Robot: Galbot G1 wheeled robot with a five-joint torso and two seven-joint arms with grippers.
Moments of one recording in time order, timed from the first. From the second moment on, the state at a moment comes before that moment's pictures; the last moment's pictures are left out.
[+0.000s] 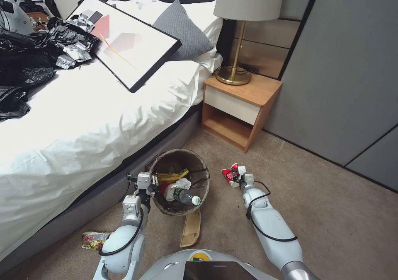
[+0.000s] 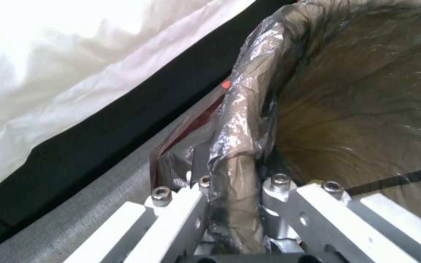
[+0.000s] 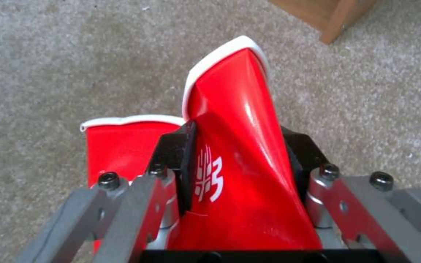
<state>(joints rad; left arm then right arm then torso) 1.65 -1.50 -0.46 -2.17 0.00 0.27 -0.04 -0.98 1.39 0.39 1.10 0.13 -0.18 0.02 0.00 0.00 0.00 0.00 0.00</state>
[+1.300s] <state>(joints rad) 1.65 -1.49 -0.45 -2.17 0.00 0.28 -0.04 -1.30 1.34 0.37 1.99 0.37 0.22 -0.31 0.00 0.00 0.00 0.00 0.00</state>
